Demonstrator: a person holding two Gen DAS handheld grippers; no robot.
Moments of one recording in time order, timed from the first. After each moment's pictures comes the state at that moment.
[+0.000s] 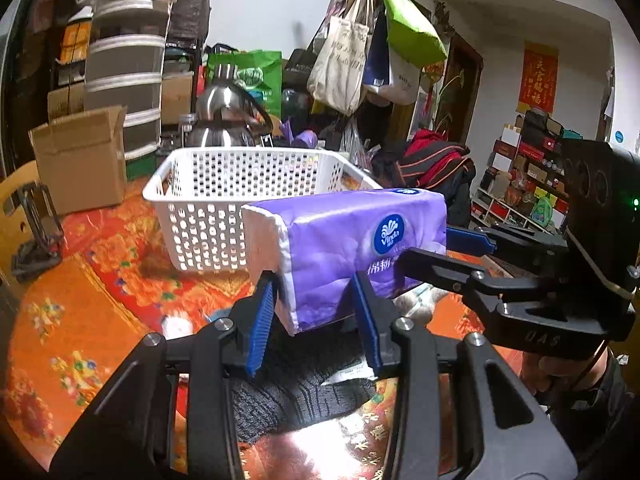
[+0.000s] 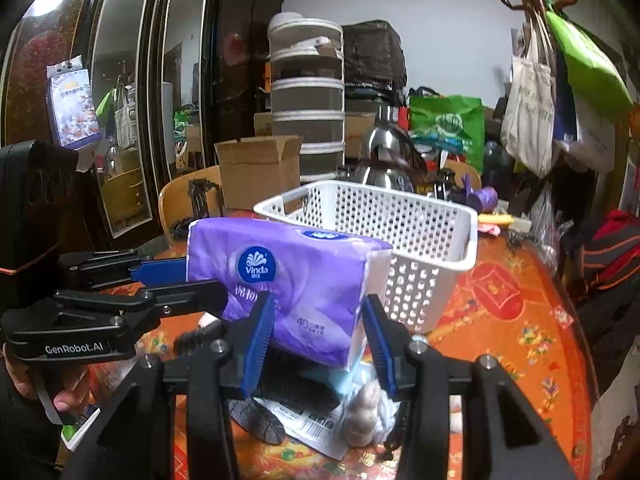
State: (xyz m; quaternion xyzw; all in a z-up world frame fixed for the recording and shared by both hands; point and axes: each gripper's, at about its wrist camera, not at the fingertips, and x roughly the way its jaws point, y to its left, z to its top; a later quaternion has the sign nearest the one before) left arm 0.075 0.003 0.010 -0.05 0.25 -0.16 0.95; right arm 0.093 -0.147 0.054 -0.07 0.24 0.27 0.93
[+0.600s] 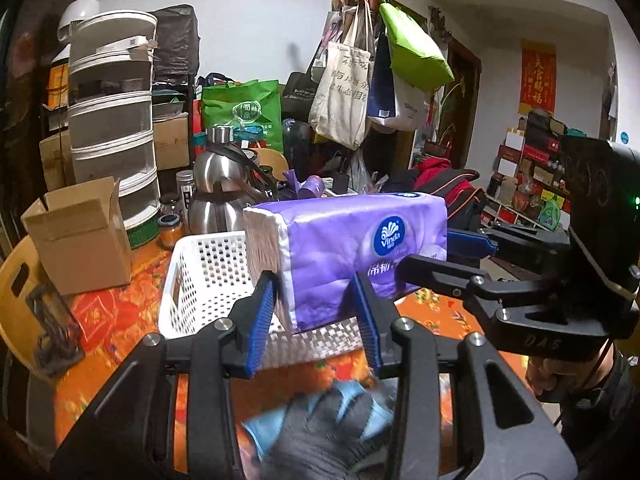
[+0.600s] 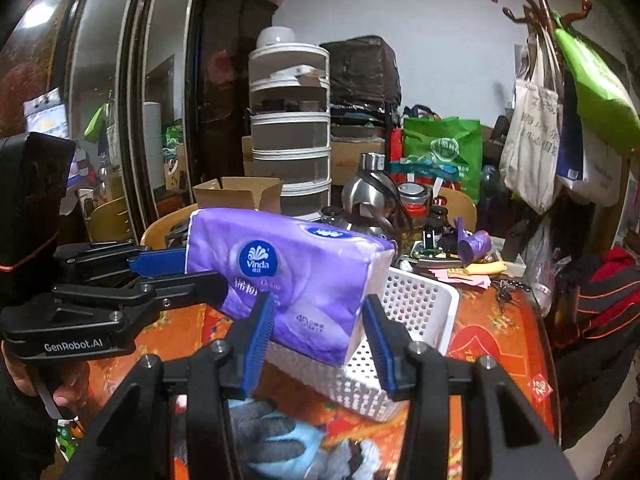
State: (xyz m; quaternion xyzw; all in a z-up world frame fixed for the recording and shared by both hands) left arm 0.161 0.008 0.145 -0.02 0.23 -0.16 0.96; right arm 0.196 -0.142 0.146 -0.07 0.24 0.27 0.93
